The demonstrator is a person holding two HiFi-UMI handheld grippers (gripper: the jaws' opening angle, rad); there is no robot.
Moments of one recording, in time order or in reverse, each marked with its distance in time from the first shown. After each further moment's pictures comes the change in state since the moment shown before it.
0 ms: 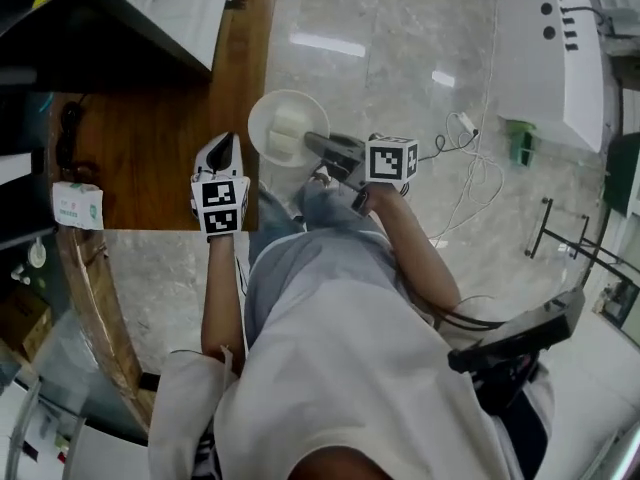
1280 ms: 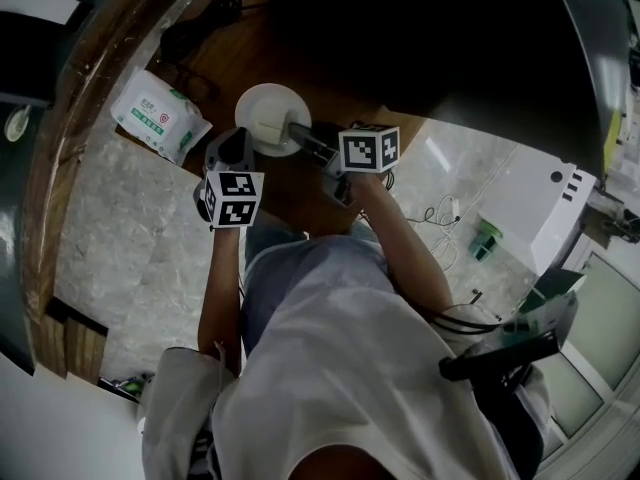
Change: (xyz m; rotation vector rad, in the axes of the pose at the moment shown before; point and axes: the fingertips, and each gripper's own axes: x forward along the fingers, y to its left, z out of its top) left arm -0.141 0.413 -0.194 -0.299 0.117 0.264; right arm 0.504 0.136 -0.146 -0.271 0.563 -0.029
